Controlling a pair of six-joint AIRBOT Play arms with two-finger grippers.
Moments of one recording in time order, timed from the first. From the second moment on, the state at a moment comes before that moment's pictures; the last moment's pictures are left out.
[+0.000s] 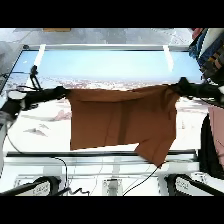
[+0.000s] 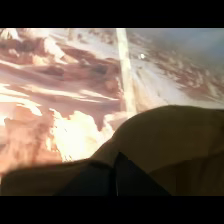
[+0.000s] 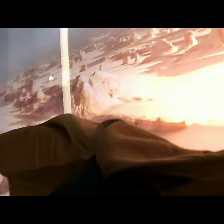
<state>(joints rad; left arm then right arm) 0.12 -1.34 1.03 0.52 -0.77 -0.95 -0.29 -1.27 1.14 -0.71 0.93 1.30</state>
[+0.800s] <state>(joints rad) 0.07 -1.46 1.03 0.66 -0.82 -1.06 -0.24 -1.42 1.12 -1.16 0.75 1.43</state>
